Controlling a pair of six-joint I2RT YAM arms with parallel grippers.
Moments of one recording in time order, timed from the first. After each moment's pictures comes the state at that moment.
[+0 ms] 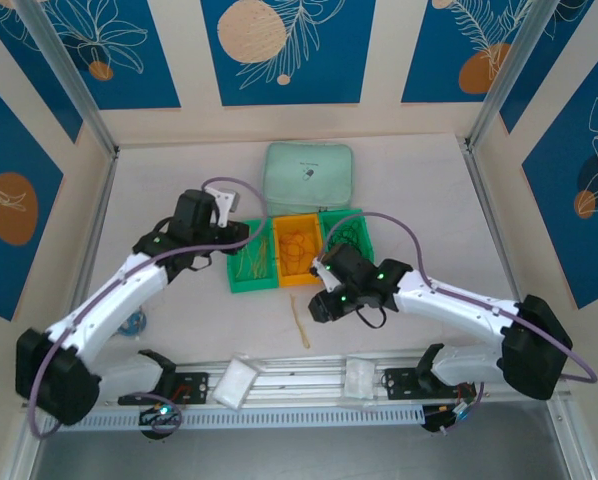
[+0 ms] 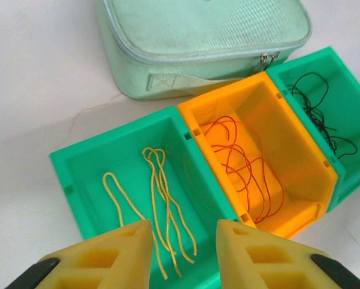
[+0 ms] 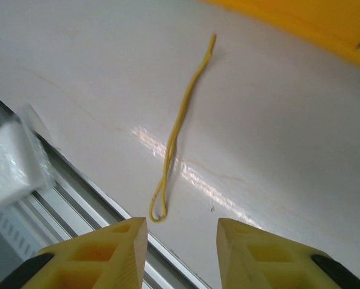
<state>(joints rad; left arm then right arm) -0.47 1.15 0.95 -0.49 0.09 -0.23 0.90 1.26 0.80 -0.66 -0.23 0.42</state>
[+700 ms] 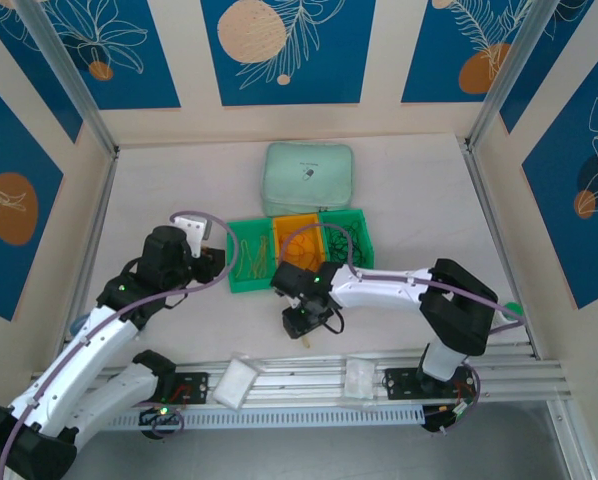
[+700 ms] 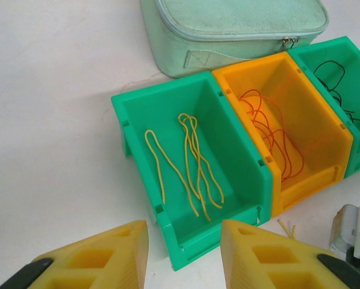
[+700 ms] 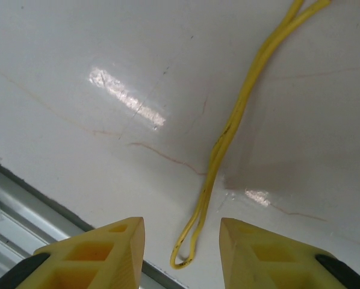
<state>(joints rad) -0.47 0.80 0.76 -0.60 0.00 -0.24 1.09 1.67 1.03 -0.74 -0.13 0.51</state>
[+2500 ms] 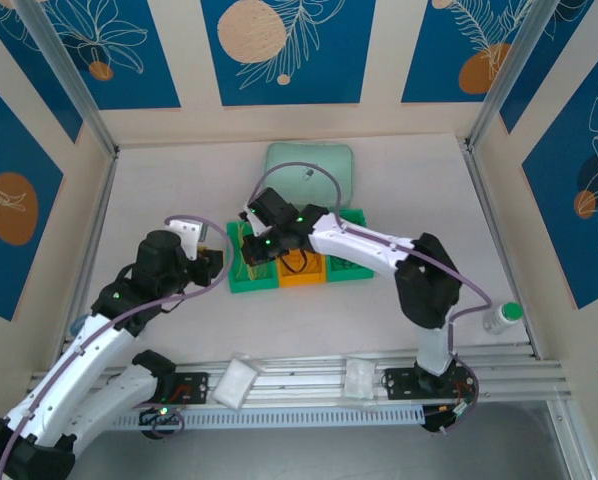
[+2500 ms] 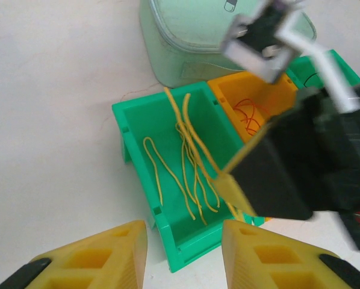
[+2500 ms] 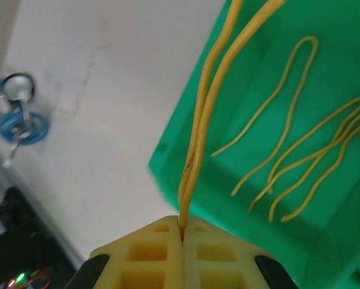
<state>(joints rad) -0.47 0.75 0.75 -0.59 0.00 -0.24 0.90 1.94 1.57 -0.60 -0.25 0.50</state>
